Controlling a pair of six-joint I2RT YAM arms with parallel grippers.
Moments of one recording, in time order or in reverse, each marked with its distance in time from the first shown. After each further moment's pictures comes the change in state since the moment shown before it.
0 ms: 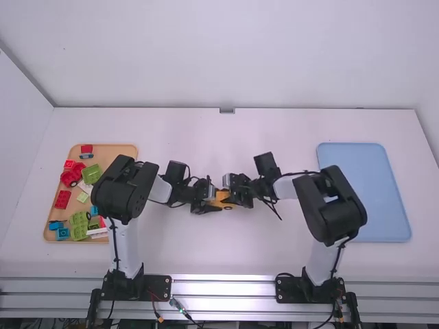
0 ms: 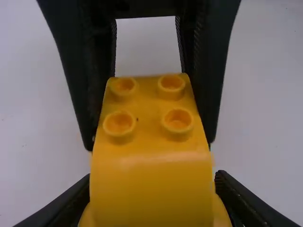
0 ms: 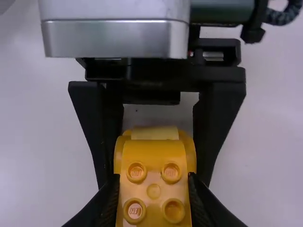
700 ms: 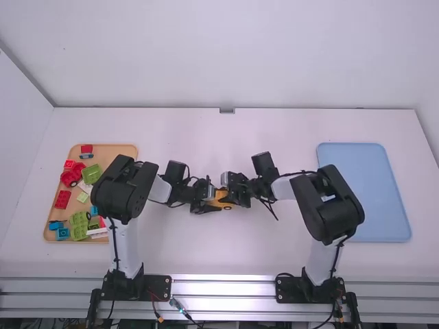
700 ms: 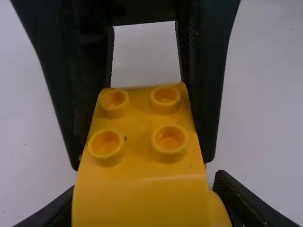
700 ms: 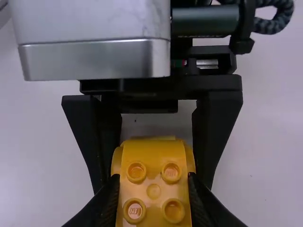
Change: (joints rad) left arm 0.004 0.000 0.002 -0.005 0.000 0.010; right arm 0.014 0.016 0.000 0.064 -0.003 0.108
